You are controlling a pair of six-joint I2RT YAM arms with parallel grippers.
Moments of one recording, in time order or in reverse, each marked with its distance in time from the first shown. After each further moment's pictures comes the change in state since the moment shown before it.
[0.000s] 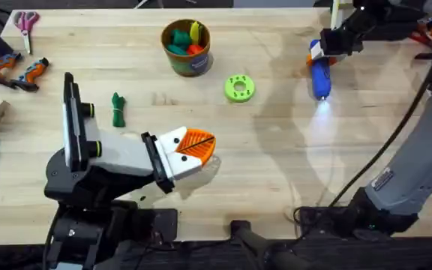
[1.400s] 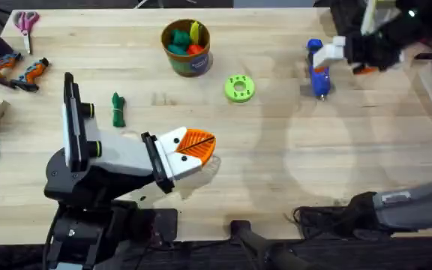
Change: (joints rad) left arm 0.000 0.000 0.000 0.000 0.000 0.000; right arm -0.001 -0.508 -0.388 -0.027 0.008 0.080
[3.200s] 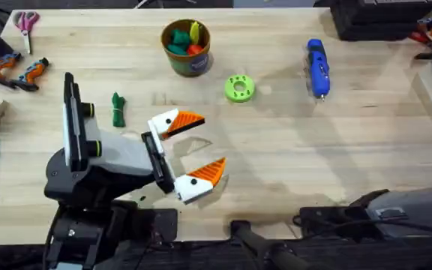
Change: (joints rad) left arm 0.000 0.000 0.000 0.000 0.000 -0.004; right arm 0.547 -0.053 0.627 -0.313 0.123 0.045
